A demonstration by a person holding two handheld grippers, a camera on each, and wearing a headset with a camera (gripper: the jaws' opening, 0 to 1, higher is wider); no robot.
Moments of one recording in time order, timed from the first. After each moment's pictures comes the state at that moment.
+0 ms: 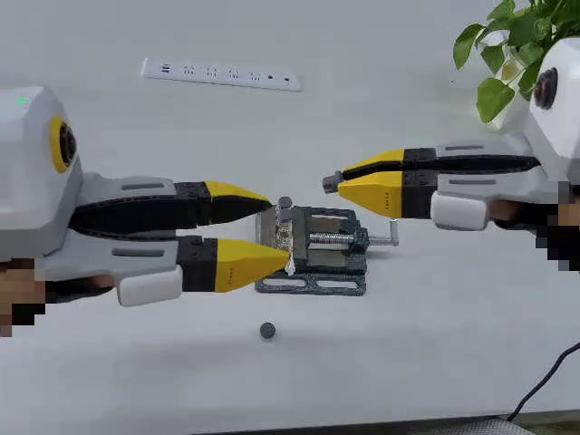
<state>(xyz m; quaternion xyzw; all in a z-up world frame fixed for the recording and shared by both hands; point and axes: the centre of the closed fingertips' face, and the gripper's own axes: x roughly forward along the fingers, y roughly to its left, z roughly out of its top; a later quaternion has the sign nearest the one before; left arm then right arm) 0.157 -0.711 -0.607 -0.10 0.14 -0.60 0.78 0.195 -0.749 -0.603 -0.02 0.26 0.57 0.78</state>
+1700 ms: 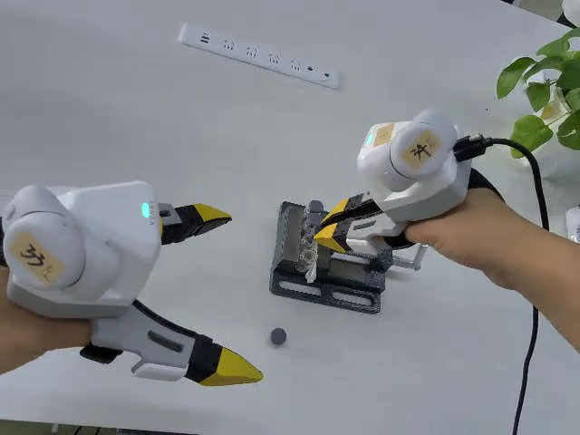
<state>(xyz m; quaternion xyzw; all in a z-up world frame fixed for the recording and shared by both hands) 0.164 -0.676 -0.730 0.05 0.20 -0.56 0.80 0.255 -0.738 -0.774 -0.32 0.43 0.51 0.68</state>
